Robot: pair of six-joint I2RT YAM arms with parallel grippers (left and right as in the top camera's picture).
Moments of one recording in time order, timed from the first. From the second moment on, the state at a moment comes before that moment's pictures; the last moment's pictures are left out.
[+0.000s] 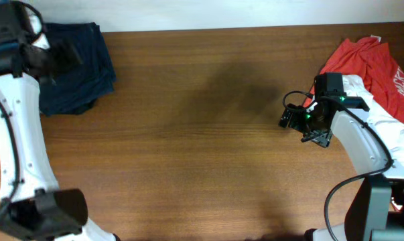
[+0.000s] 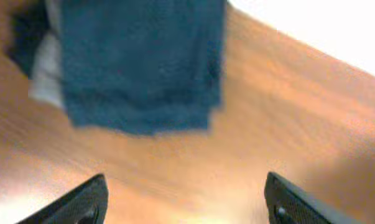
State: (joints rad) left arm 0.23 1.84 2.07 -1.20 0.02 -0.22; right arm -0.09 1.63 1.12 -0.84 -0.13 0.41
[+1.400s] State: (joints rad) left arm 0.07 0.01 0.02 -0.07 0.12 -0.02; right arm -0.09 1.63 1.13 -0.84 -0.13 0.41
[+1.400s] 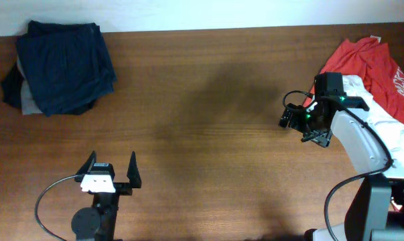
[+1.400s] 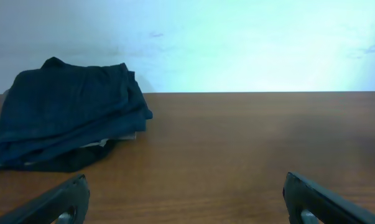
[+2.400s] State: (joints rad) left arm 0.07 0.01 0.02 -0.07 0.12 -0.02; right arm -0.08 0.57 0.59 -0.38 -0.05 0.40
